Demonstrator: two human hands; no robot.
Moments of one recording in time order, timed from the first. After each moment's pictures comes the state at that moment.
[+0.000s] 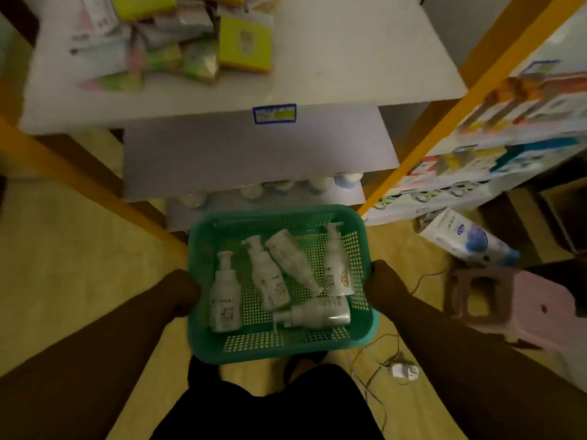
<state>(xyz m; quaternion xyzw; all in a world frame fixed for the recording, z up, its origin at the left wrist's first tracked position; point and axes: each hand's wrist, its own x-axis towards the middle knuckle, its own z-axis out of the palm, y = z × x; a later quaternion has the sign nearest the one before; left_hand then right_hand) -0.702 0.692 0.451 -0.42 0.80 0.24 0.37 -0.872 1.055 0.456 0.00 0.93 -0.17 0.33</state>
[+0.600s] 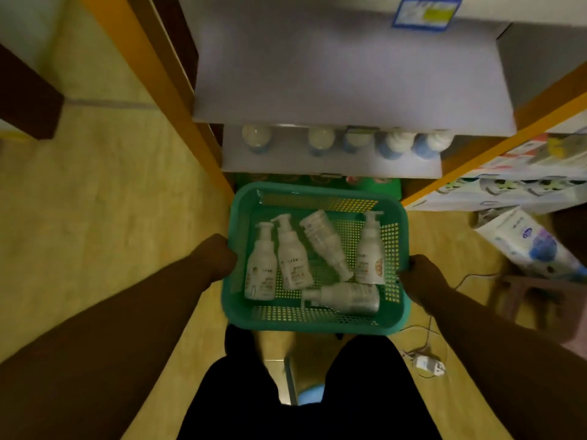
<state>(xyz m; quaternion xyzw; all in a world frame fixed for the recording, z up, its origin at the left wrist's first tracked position) -0.621 0.671 0.391 -0.47 0.73 0.43 0.25 -0.830 1.018 0.380 -0.01 0.92 -0.12 0.38</state>
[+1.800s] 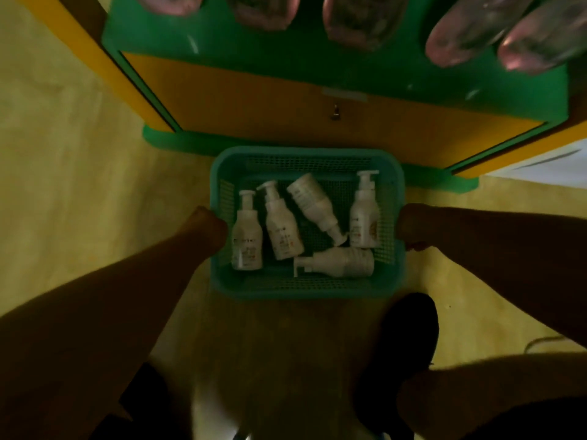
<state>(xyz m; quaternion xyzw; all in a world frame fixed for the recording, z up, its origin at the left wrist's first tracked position) -0.719 0.714 -0.160 -0.60 0.66 0.40 0.20 -1.000 0.967 -0.144 -0.06 0.85 0.09 0.52</state>
